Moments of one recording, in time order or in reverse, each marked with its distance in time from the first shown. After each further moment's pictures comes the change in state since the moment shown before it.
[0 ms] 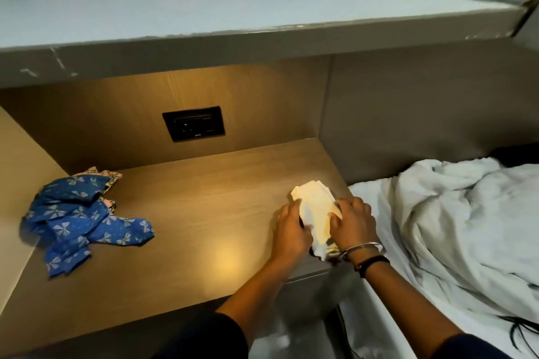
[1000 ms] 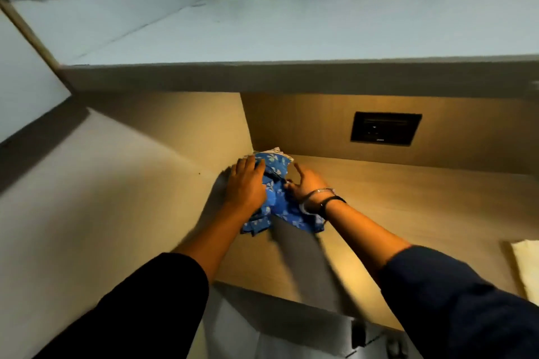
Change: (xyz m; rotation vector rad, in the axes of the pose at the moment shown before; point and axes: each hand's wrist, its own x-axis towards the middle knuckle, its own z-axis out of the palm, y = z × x) left_hand -0.008 -0.215 -0.410 0.991 0.344 -0.208; right_hand -0.006 -0.444 0.117 0.303 -0.526 -0.607
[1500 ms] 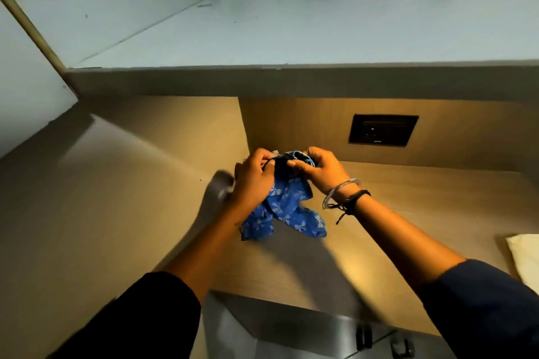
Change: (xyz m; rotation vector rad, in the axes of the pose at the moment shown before) left_hand 0.001 0.015 -0.043 -0.964 0.114 -0.117; right_hand -0.010 -0.017 -0.040 0.471 0.214 -0.171
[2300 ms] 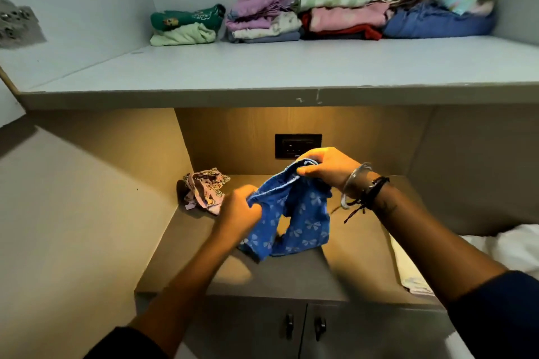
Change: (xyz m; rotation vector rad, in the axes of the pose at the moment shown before) left_hand -0.121 0.107 0.058 0.053 -0.132 0.049; right_hand -0.120 -0.064 -0.193 -0.161 -0.126 0.107
